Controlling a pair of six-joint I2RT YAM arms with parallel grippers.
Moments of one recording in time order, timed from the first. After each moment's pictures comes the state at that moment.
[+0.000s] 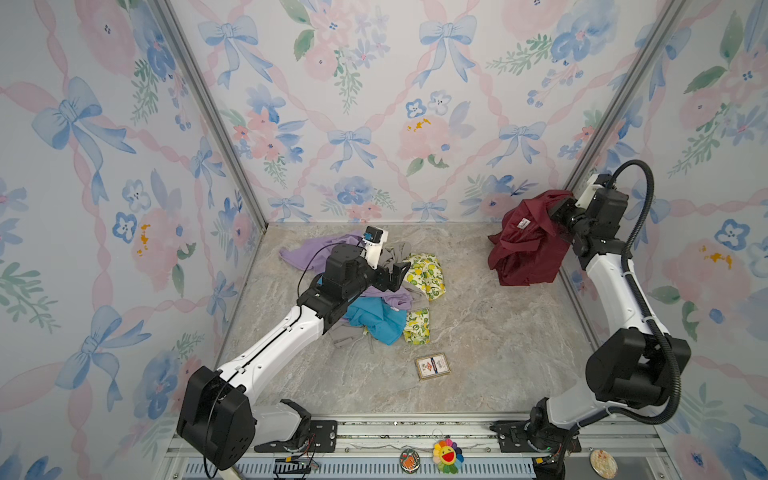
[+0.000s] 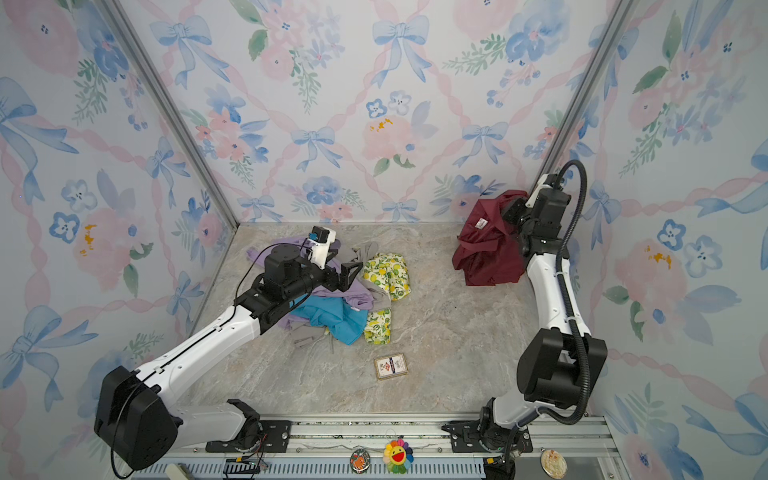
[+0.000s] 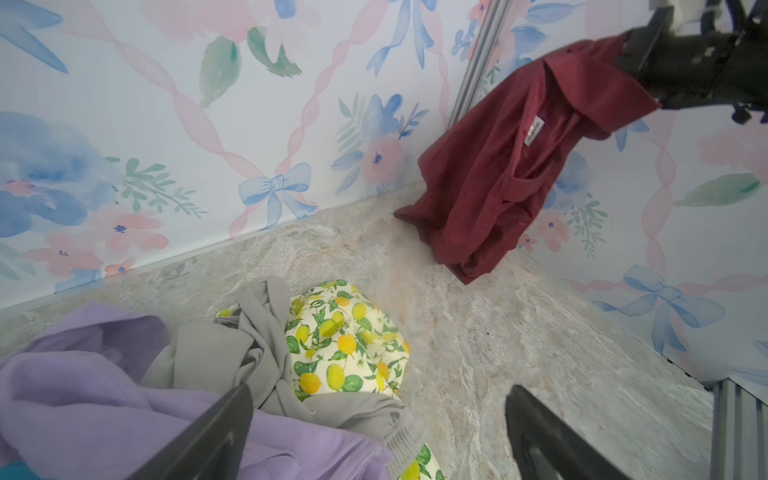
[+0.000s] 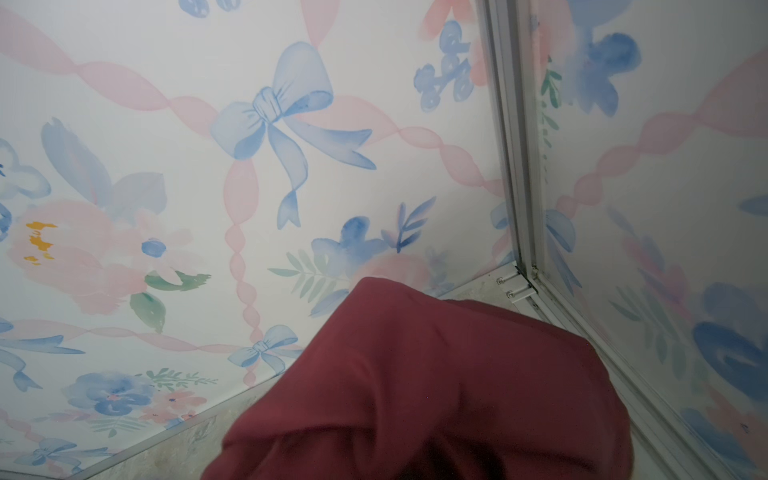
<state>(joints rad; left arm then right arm) -0.49 1.28 0.99 0.04 0.21 -0.14 -0.20 1.56 1.44 -0.14 -0.12 0.42</state>
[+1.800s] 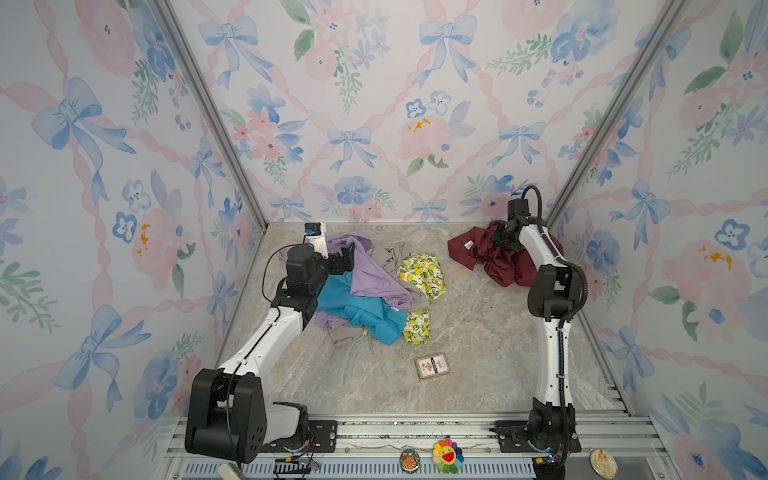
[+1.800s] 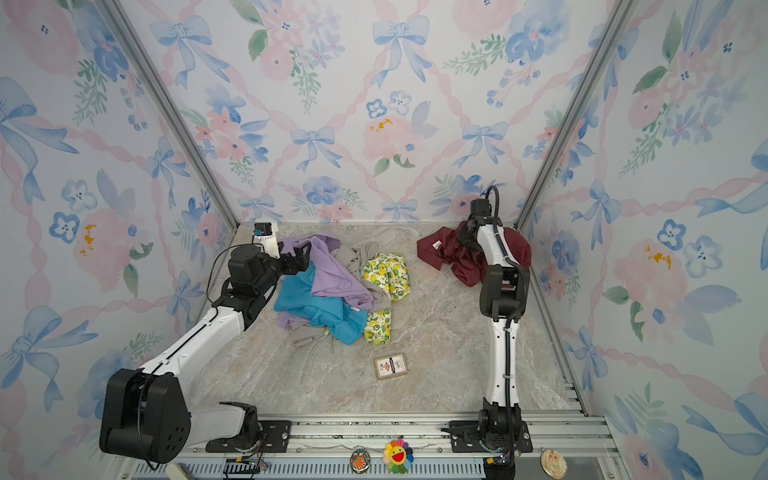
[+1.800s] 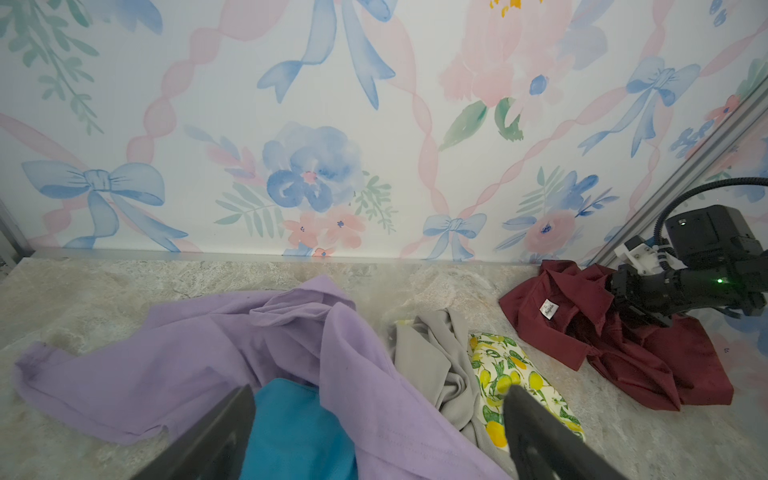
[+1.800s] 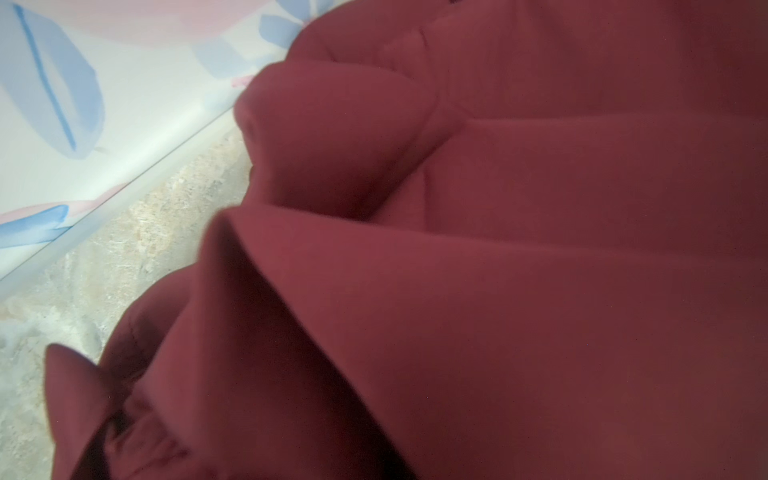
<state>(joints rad) -0.16 1.29 0.84 0.25 0.12 -0.22 -0.03 2.55 2.36 -0.80 0.03 0.47</state>
